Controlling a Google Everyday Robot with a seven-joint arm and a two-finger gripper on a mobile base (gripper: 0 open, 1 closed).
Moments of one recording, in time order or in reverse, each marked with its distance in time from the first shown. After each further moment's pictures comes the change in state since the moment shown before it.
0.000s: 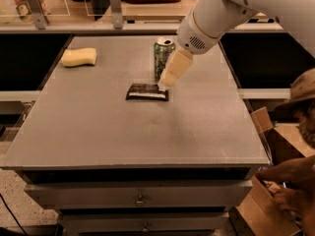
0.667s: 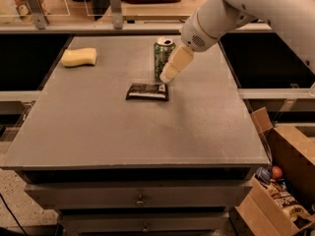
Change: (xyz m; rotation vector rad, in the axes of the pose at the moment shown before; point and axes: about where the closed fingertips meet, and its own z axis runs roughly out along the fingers) arm 0.009 -0.043 0.028 0.007 -0.070 0.042
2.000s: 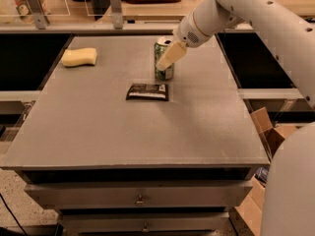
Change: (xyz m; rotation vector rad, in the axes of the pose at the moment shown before) arm -0.004 -0.050 0.040 -0.014 -0.079 0.033
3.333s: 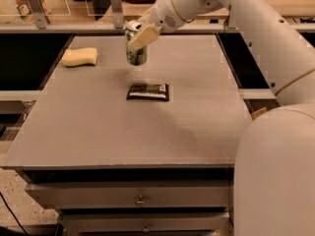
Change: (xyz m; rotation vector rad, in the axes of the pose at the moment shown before) arm -0.101 0.025 0.012 -0.146 -0.221 -0.155
